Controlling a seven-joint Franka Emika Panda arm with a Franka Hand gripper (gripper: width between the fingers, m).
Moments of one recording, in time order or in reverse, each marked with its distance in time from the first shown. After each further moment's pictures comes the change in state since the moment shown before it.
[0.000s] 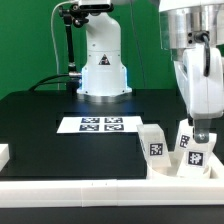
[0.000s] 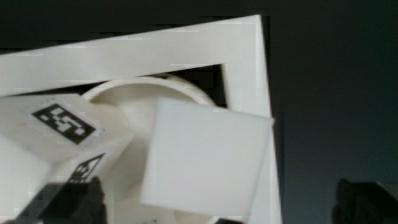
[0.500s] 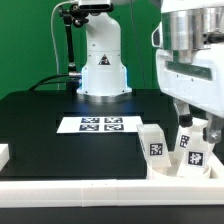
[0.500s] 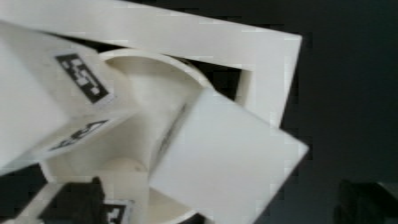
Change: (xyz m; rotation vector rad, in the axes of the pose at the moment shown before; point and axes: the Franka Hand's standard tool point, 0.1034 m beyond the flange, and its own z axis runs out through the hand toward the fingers) arm -0.003 0.003 0.000 -0.018 0.025 -0.468
